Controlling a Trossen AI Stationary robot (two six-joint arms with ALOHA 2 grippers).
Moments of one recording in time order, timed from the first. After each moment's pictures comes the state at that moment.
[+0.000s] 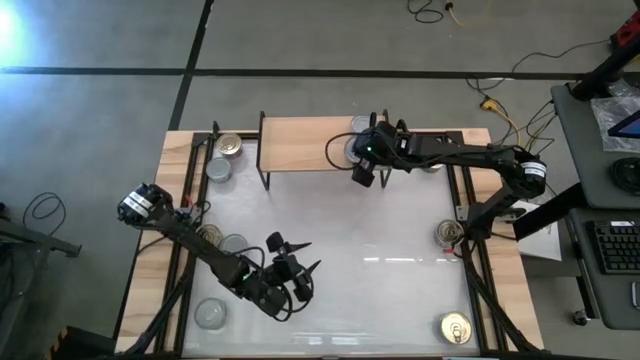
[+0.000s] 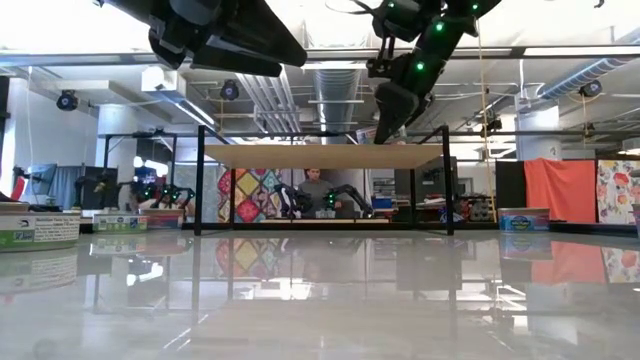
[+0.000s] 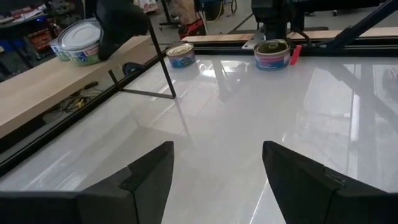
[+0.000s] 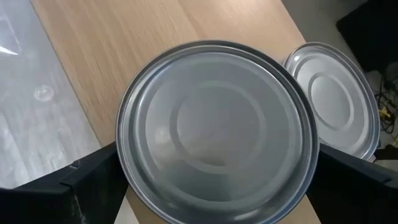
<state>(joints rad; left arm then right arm) -0.60 1.73 1.00 0.08 -1.10 -0.43 -0.36 1.57 1.24 -0.59 0.36 -0.08</state>
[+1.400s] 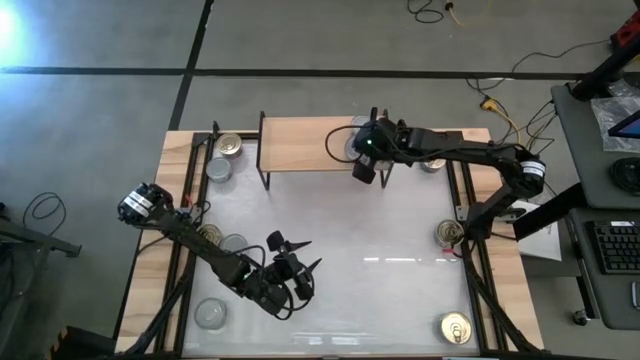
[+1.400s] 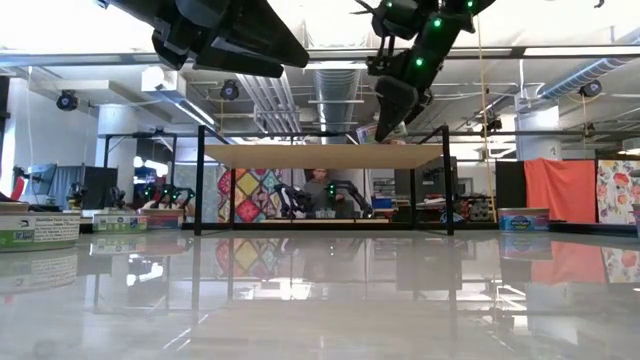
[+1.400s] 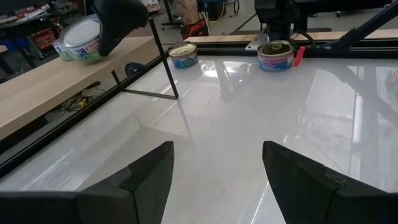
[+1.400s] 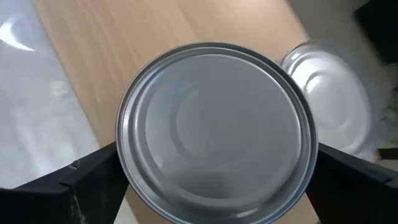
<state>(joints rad) -0.59 1.73 1.00 0.09 -1.10 -0.43 -0.39 1.58 1.30 -0.65 0.28 -0.08</state>
